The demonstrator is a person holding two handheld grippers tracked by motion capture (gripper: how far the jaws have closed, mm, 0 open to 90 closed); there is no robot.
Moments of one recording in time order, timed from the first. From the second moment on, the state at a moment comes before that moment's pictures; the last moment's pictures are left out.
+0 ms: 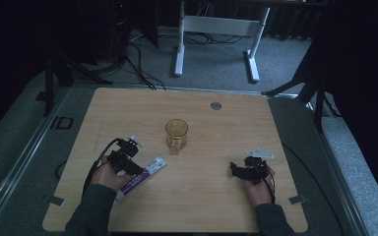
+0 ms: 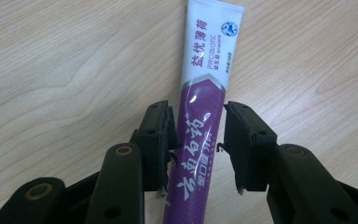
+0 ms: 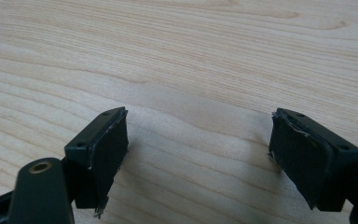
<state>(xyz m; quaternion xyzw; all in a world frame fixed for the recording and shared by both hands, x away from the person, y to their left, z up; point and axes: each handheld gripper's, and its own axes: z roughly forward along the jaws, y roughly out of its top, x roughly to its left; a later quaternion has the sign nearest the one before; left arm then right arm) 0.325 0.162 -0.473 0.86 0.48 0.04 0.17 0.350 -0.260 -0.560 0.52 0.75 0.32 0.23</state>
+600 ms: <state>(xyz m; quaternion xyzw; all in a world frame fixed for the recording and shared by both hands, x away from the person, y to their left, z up) 0.328 0.149 -0.480 0.88 0.45 0.03 0.14 0.350 -0.260 -0.560 0.52 0.75 0.32 0.23</state>
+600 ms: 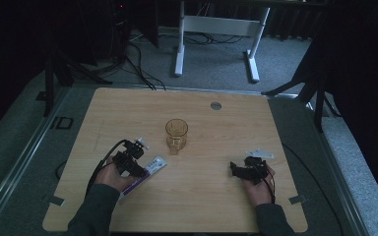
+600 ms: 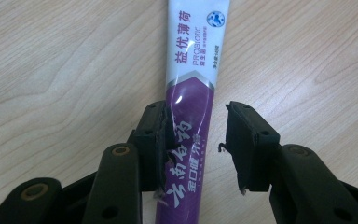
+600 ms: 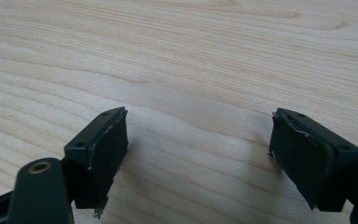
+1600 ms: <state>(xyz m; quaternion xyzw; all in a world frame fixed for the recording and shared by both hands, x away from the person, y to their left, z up) 0.337 0.137 -0.499 0.90 0.43 0.03 0.09 0.350 -0.260 -0.560 0.52 0.75 0.32 0.23</state>
